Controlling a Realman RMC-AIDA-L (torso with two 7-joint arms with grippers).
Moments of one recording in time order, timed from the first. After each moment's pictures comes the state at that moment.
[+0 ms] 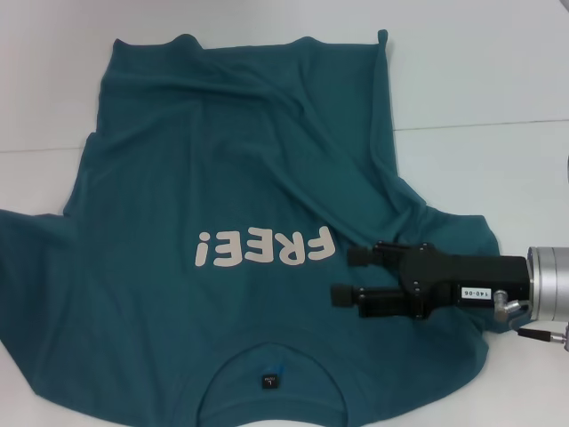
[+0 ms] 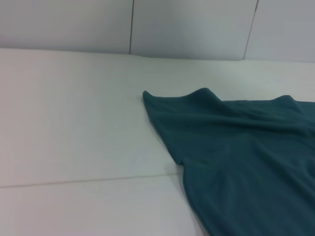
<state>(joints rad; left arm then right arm) -0.46 -2.12 0.43 0.84 2.11 0.98 -1.60 0.55 2.09 -0.71 -0.60 -1.95 -1.59 1.51</state>
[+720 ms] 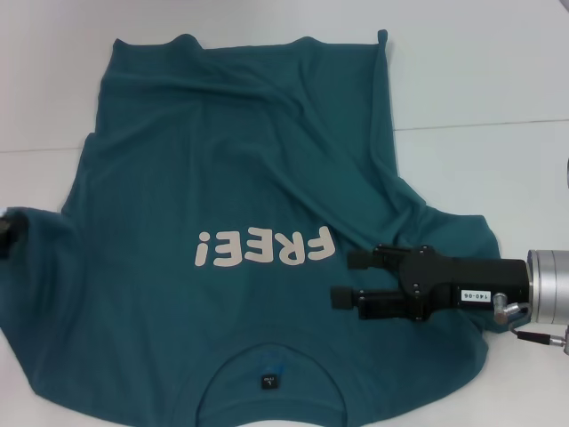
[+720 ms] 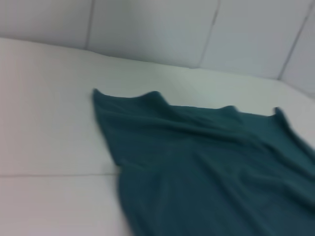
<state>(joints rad) -0.45 -2.13 0.44 0.88 2.11 1.13 -1.69 0.55 2.09 -0.70 -0.58 -1.95 -1.59 1.50</state>
